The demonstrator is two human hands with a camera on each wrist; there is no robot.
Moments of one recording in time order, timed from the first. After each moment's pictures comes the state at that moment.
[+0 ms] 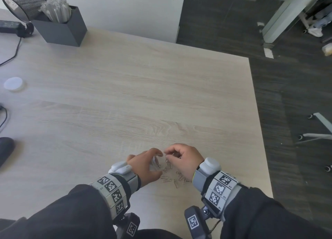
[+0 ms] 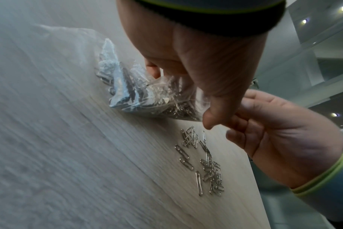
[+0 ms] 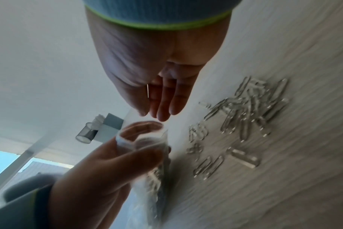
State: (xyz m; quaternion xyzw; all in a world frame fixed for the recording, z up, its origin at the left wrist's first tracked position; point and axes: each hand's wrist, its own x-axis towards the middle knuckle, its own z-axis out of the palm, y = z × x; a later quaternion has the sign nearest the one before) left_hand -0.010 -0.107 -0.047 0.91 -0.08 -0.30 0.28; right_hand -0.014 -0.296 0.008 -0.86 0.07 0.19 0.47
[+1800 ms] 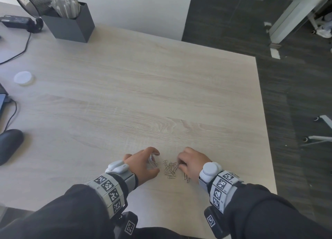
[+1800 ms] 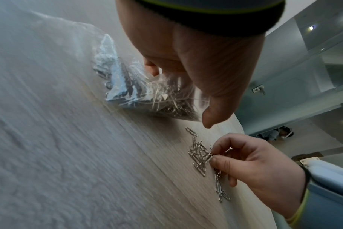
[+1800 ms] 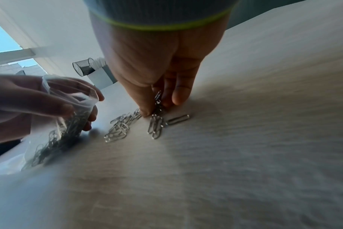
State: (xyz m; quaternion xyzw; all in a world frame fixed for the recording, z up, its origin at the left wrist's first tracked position) left_hand -0.020 -0.088 -0.041 0.92 -0.05 -0.28 0.28; right_hand -0.018 -0.322 -0.033 -0.93 -0.13 0.29 0.18
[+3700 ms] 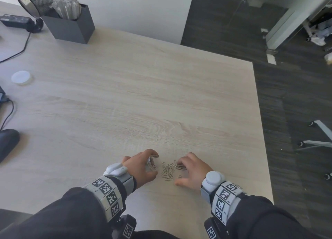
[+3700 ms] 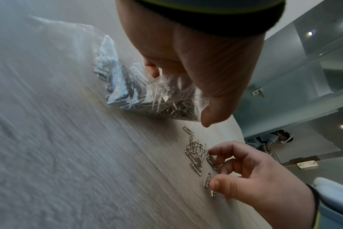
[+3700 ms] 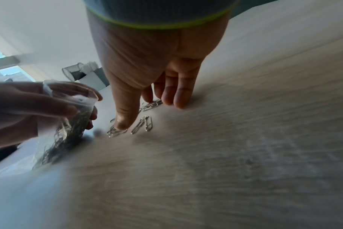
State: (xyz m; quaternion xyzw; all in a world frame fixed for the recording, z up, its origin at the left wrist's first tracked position) left_hand -0.022 -0.092 -0.030 0.91 -0.05 -0.27 0.29; right_hand -0.037 -0.332 -0.030 -0.93 -0.09 0.29 0.22
